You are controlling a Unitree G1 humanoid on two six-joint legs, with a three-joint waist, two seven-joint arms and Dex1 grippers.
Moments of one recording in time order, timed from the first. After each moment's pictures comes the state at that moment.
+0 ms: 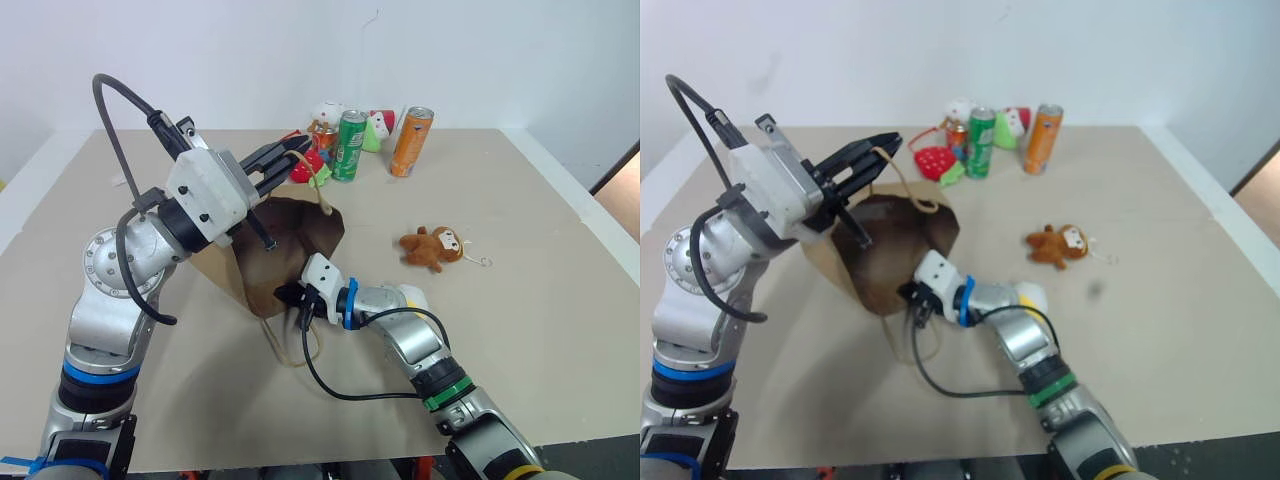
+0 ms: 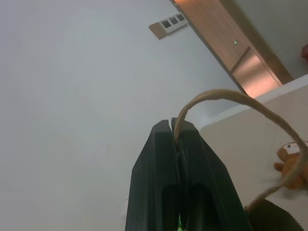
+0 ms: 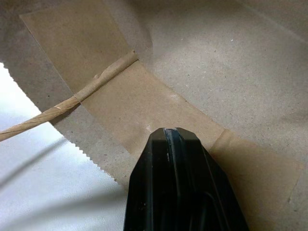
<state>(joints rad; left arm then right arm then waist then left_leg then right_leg) -0.56 0.49 0.00 -0.53 -0.19 0.15 -0.58 -0.53 -0.20 0.39 0.20 0.07 0.27 0.76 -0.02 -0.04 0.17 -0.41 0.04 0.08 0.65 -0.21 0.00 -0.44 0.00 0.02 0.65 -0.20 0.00</state>
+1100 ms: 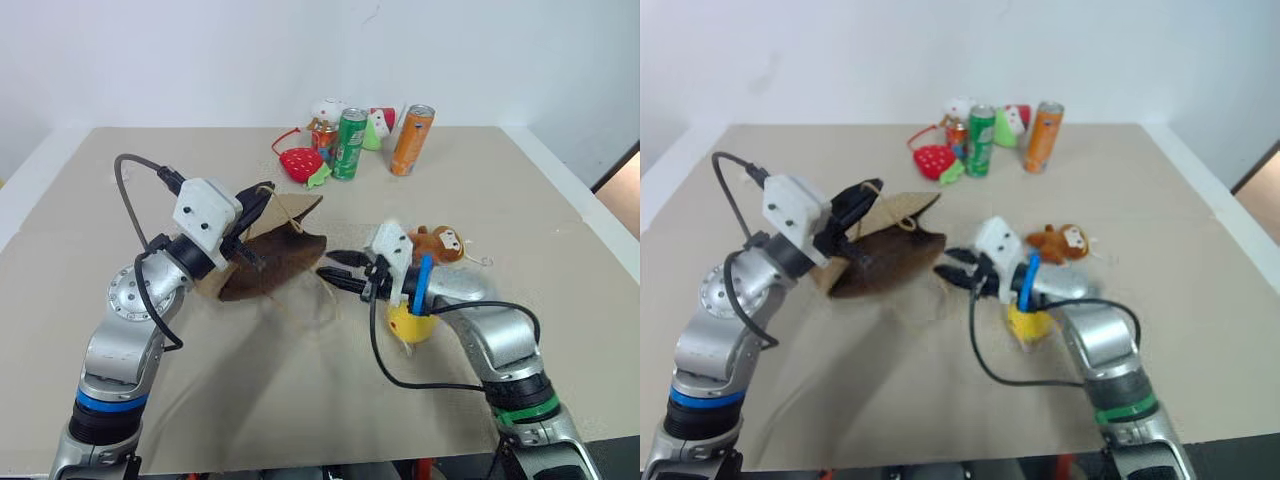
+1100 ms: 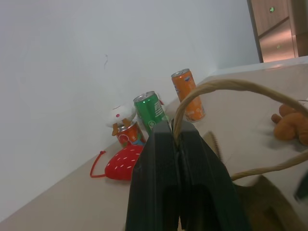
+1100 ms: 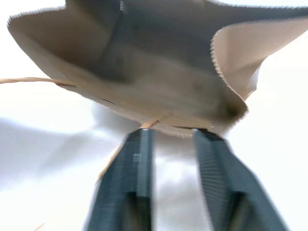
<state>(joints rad) -0.37 0.42 0.00 -0.49 -0.20 0.29 -0.47 -0.46 -0.45 0.12 -0.31 0.31 0.59 0.83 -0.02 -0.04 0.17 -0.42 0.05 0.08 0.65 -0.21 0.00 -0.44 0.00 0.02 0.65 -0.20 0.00</state>
